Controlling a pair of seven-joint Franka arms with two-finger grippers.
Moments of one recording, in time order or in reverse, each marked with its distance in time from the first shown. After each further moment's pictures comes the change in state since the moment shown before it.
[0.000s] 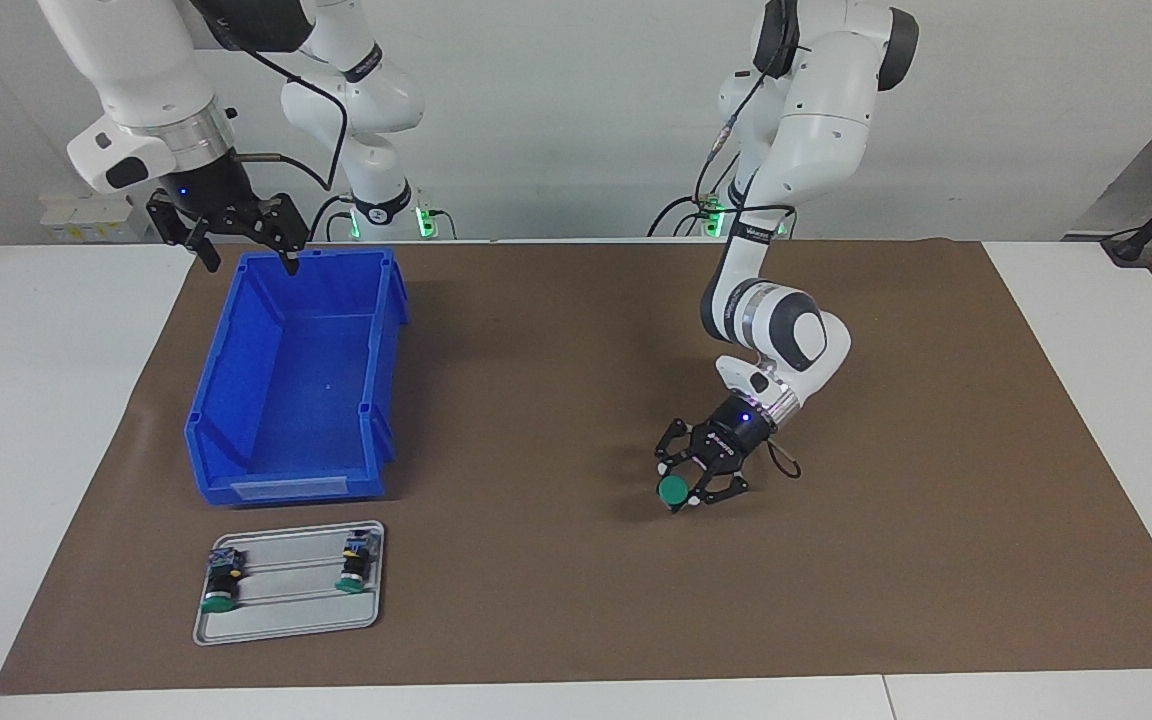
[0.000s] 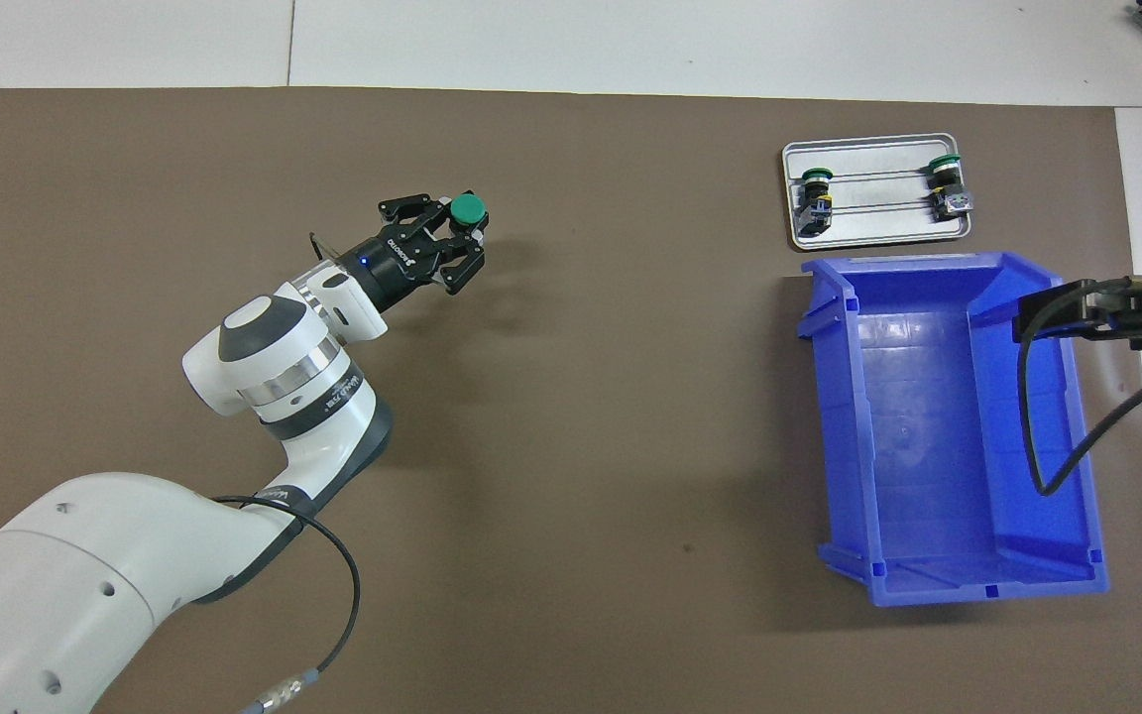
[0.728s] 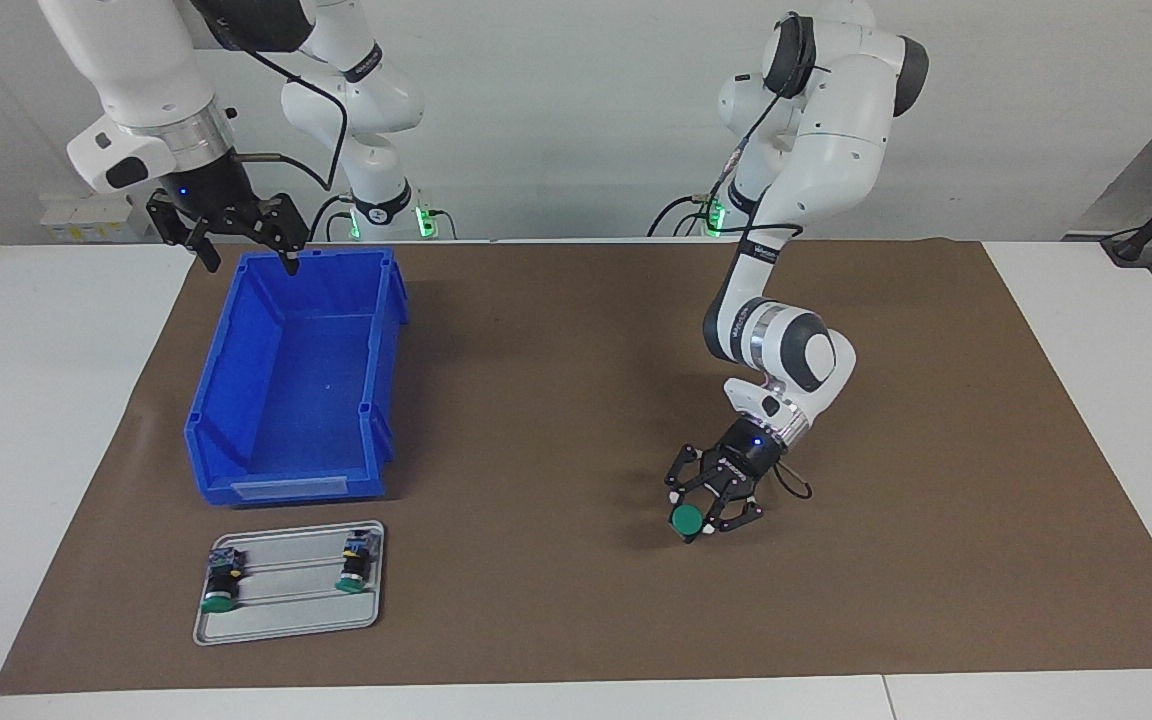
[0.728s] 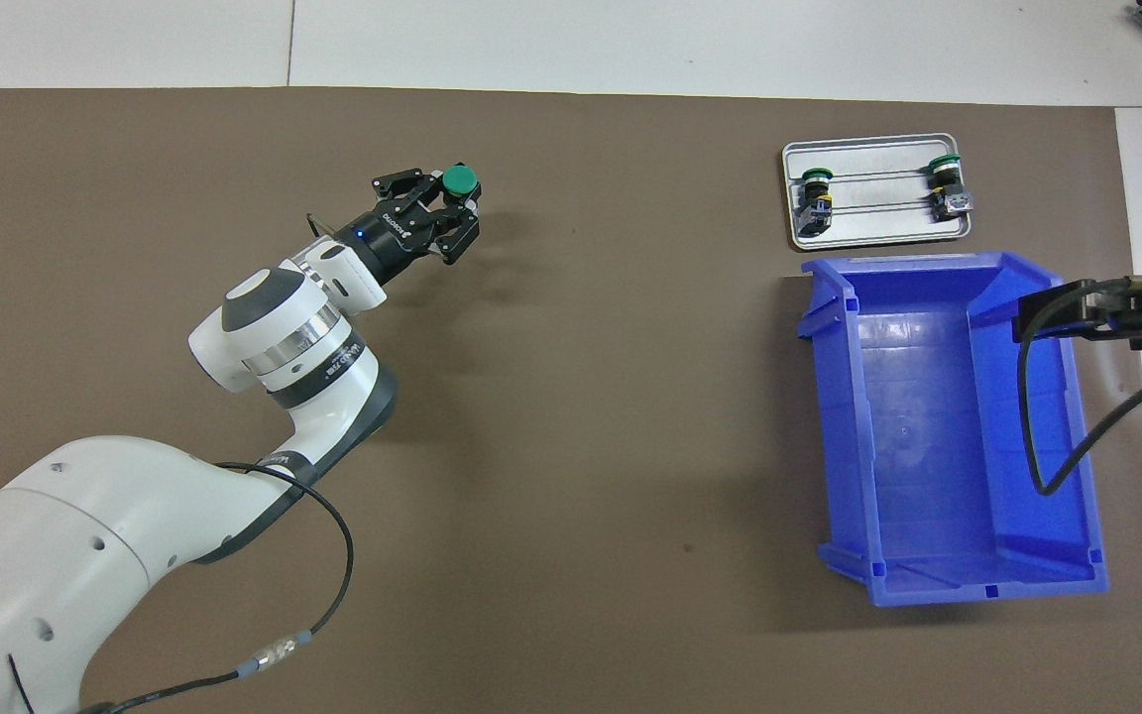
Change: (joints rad) left arm 0.084 0.096 -0.094 0.119 0.000 0.059 0.000; right arm 0.000 0.000 0.000 0.000 0.000 0.000 0.000
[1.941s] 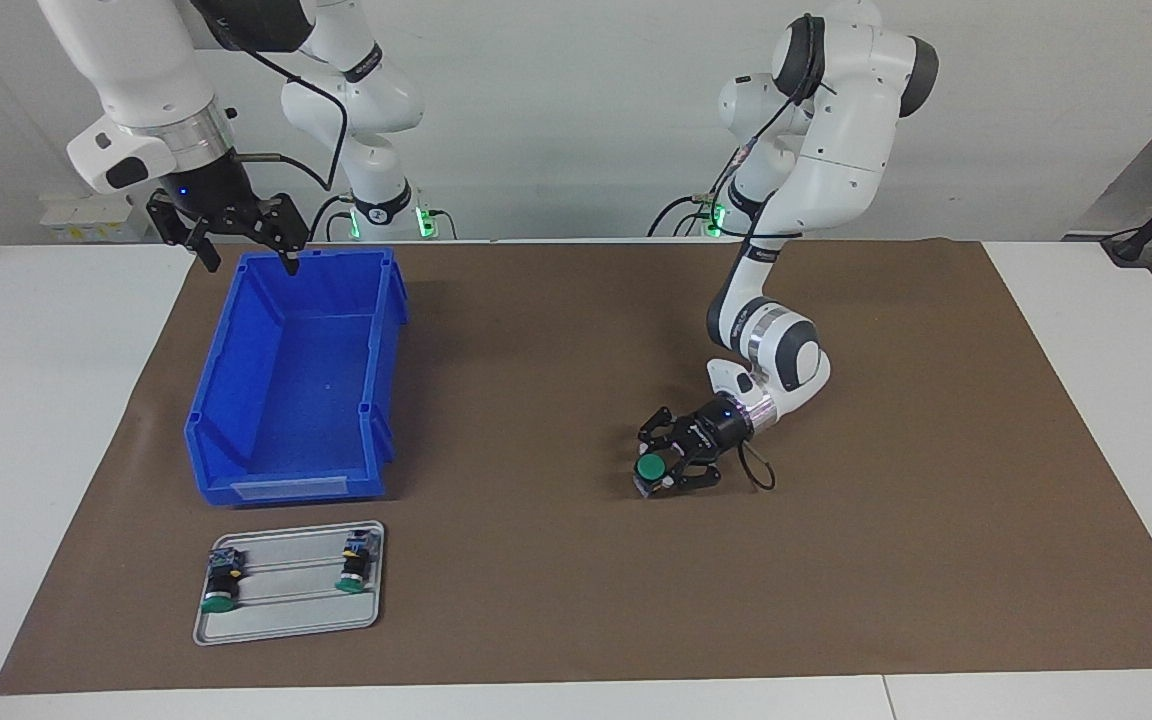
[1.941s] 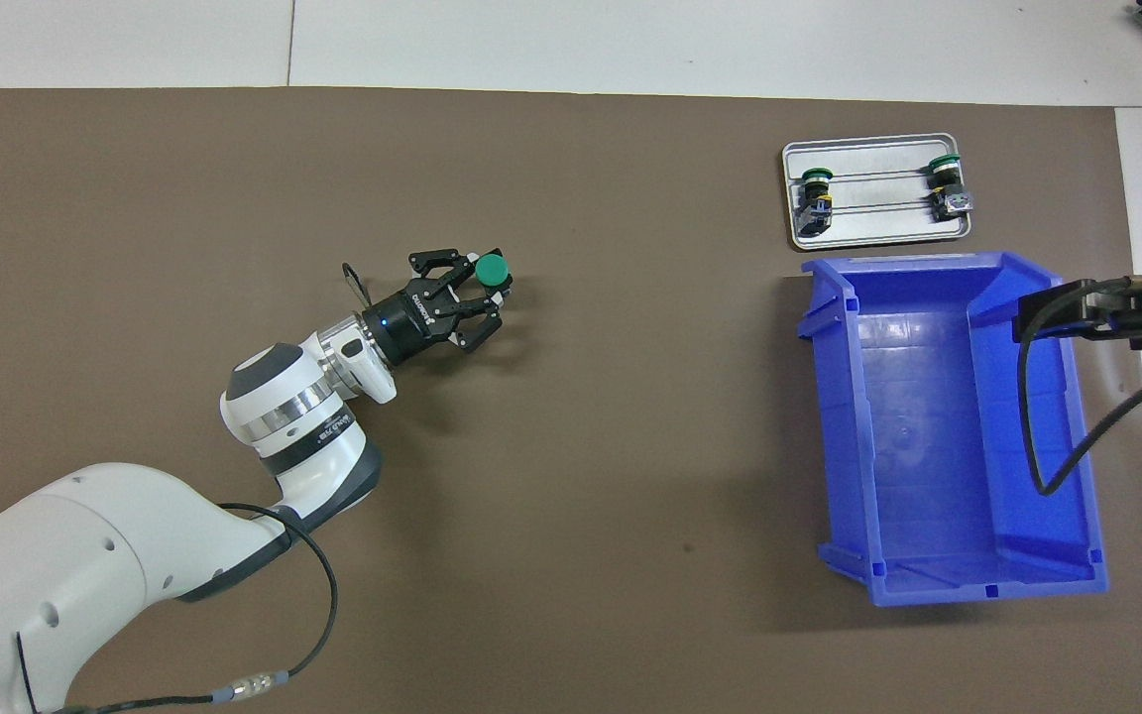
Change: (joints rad) left arm 0.064 -0.044 -0.029 -0.318 0.000 -0.457 0.323; right arm 0.000 0.000 0.000 0.000 0.000 0.000 0.000
